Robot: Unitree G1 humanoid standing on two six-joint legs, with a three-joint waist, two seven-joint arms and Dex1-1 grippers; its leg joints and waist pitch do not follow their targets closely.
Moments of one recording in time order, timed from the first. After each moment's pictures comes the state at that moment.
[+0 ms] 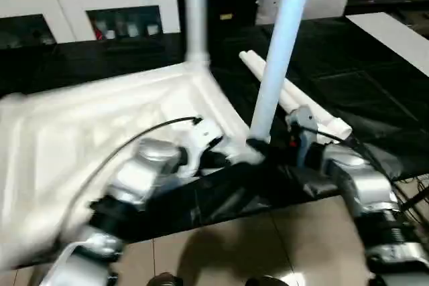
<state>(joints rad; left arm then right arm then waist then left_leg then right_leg) -0.56 0.14 -0.27 0.33 0.00 0.61 -0.76 -0.48 -0.23 0.01 0.43 0.17 0.32 0.69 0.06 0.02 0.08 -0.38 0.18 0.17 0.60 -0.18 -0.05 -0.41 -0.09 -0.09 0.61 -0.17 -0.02</state>
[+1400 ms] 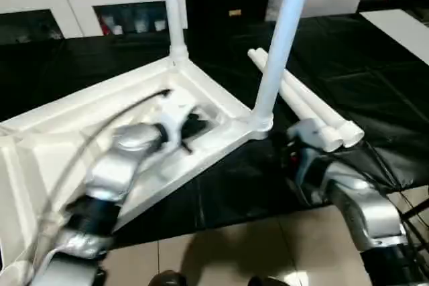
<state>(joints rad) -0.49 0.34 -0.12 0.10 0.02 0.57 -0.63 -0.25 -0.30 0.09 0.08 0.22 0.39 0.73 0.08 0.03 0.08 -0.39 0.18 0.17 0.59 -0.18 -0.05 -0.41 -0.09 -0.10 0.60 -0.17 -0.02</state>
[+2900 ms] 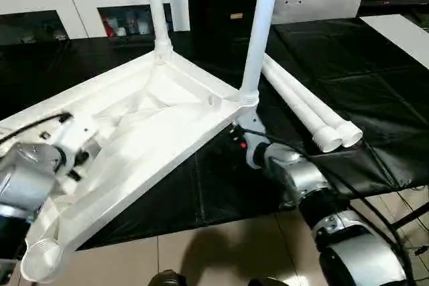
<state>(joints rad) -0.34 0.77 -0.14 0.08 0.15 0.88 -0.66 -0.69 -0.06 0.17 0.87 0.04 0.16 0.56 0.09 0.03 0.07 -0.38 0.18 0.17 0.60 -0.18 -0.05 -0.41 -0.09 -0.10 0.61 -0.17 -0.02</state>
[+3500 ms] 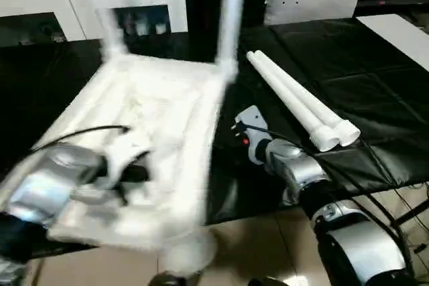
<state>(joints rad) -0.41 0.67 -0.28 0.06 -0.02 0.70 -1.03 -0.75 -0.07 0.12 0.99 0.01 0.10 0.53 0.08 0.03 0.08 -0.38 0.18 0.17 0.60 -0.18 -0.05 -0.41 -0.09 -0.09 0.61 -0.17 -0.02</state>
